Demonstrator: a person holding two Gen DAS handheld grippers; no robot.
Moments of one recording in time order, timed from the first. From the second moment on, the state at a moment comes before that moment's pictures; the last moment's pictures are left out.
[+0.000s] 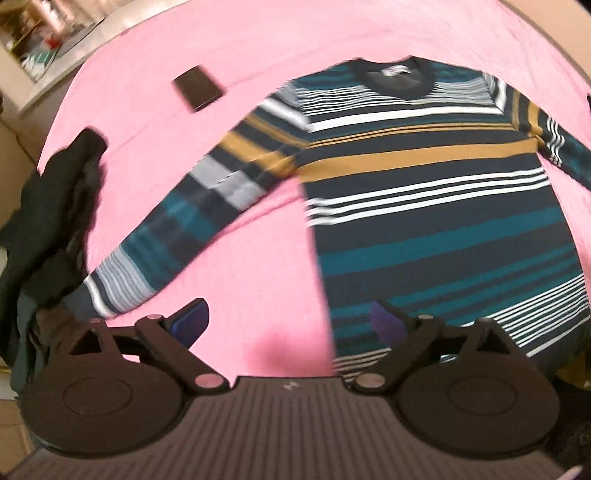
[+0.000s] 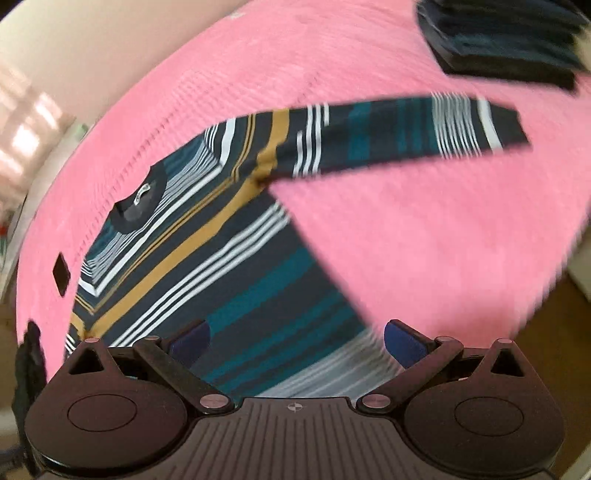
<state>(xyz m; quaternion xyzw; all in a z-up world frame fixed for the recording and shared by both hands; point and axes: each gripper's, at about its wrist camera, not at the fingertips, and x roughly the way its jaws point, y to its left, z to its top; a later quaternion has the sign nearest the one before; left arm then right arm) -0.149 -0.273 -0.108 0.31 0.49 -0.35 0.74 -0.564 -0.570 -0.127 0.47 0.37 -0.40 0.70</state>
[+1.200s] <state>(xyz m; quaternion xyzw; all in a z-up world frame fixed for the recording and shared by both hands) -0.117 -0.163 -0.064 0.28 0.49 -0.41 0.71 -0.540 -0.409 -0.093 0.43 0.46 -0.40 0.67</state>
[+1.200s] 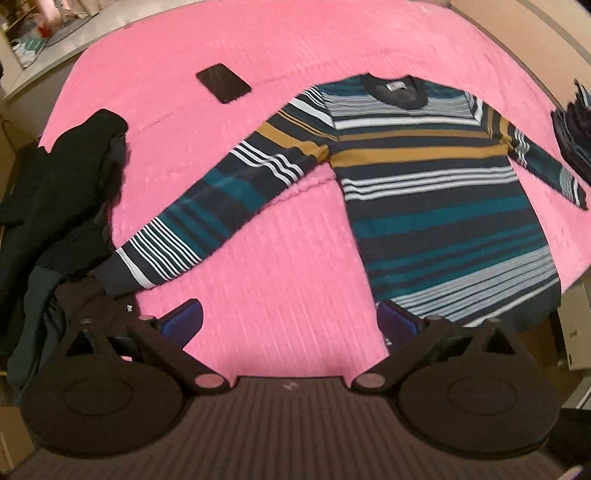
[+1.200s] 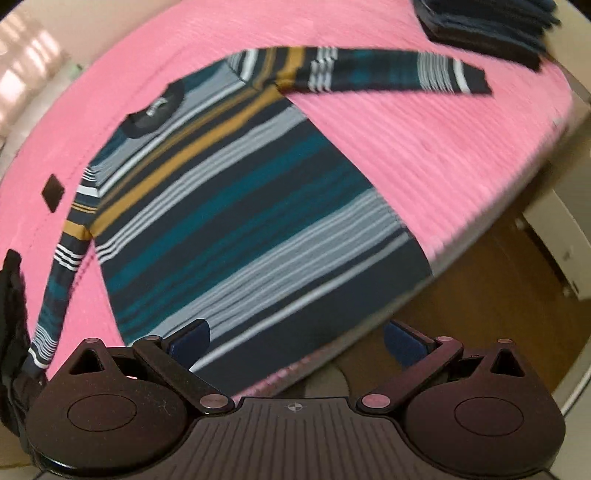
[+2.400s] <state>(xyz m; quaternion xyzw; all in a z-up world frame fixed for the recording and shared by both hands) -0.119 -0.160 -0.064 0.30 0.48 -0.41 0.71 -0.484 -0.385 -0.096 0.36 0.53 -0.32 0.70</state>
